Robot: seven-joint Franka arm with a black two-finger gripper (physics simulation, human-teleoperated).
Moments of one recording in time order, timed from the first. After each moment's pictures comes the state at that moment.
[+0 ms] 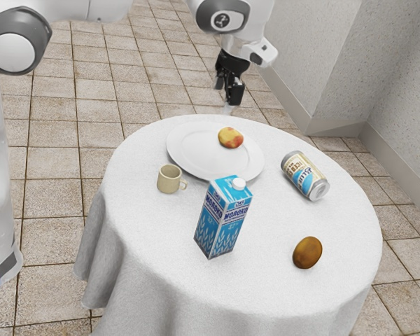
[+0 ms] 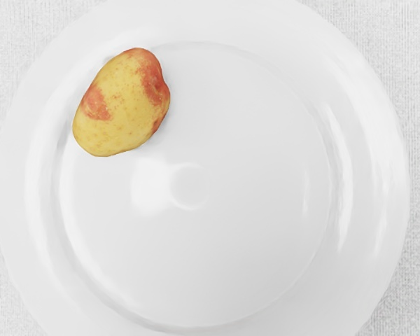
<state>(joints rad) 0.09 -0.02 0.01 -1.62 0.15 1.63 0.09</state>
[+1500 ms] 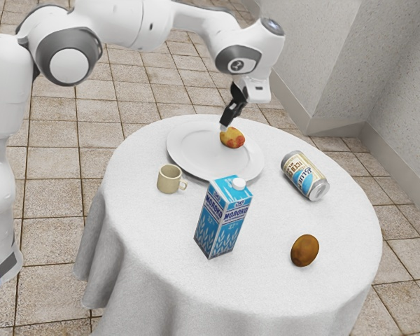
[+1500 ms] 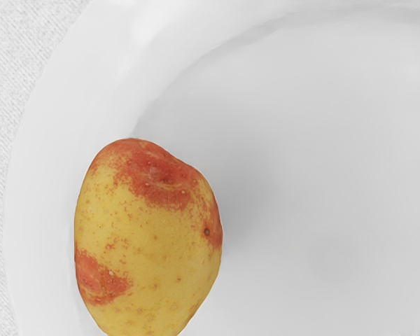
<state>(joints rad) 0.28 0.26 -0.12 -1.54 0.26 1.84 0.84</state>
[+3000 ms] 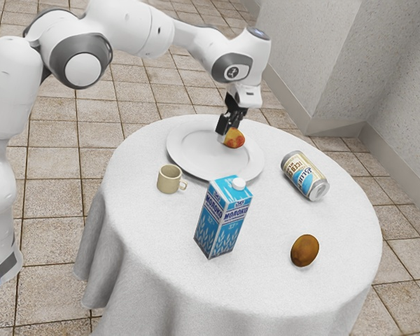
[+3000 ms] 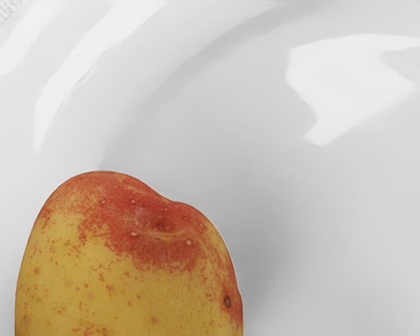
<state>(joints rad) 0.31 0.34 -0.05 -1.57 0.06 1.93 1.04</state>
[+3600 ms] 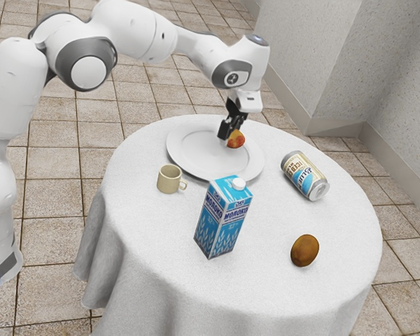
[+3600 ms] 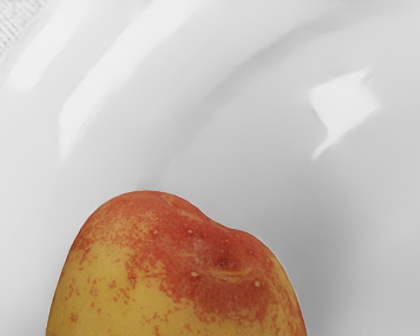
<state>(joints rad) 0.31 0.38 -0.05 -1.56 0.06 1.99 1.03</state>
